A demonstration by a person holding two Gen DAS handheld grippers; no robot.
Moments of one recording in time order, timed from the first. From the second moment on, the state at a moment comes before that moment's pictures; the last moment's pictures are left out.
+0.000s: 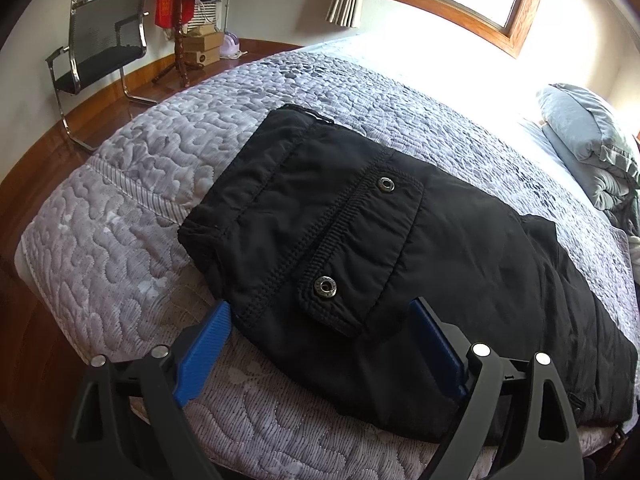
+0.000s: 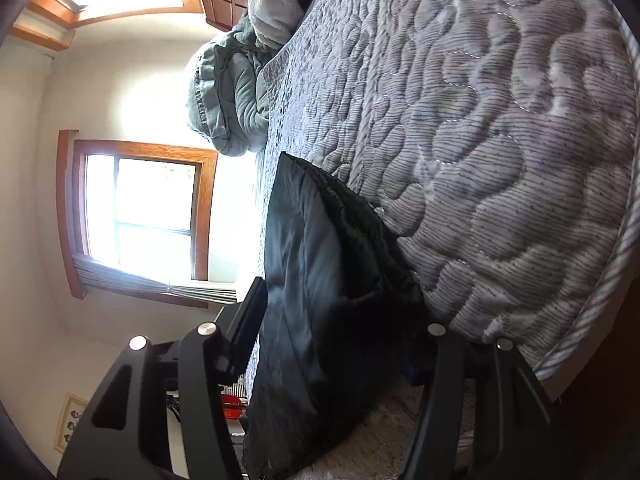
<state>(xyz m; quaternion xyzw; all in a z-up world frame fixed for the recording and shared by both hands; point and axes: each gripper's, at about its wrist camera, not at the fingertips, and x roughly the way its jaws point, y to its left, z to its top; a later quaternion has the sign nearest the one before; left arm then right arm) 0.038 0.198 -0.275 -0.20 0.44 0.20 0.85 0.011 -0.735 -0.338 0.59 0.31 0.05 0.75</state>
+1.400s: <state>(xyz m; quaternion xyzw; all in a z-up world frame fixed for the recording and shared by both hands) 0.017 0.198 -0.272 -0.24 0.40 0.22 0.86 0.045 -0.594 -0.125 0.24 0.38 0.01 0.89</state>
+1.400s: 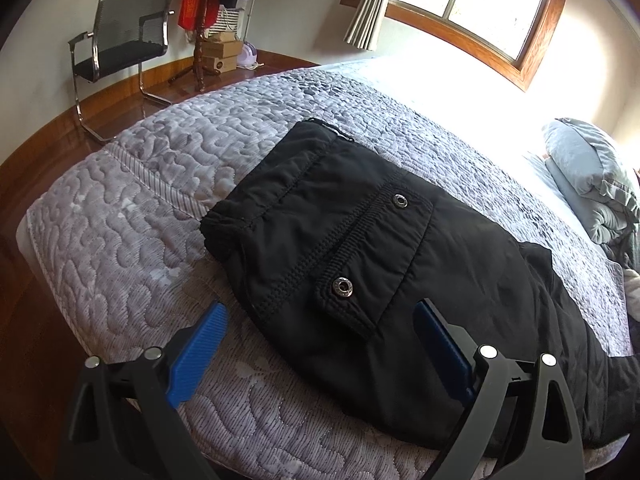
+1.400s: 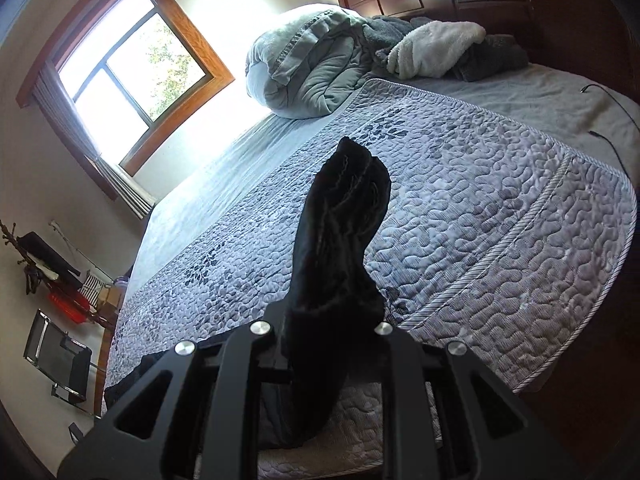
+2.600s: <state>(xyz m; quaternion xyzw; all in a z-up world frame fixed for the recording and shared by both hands) 0.017 0.204 -0.281 -0.25 0.41 0.22 0.85 0.039 -0.513 -0.072 0.13 0.35 0.02 0.93</state>
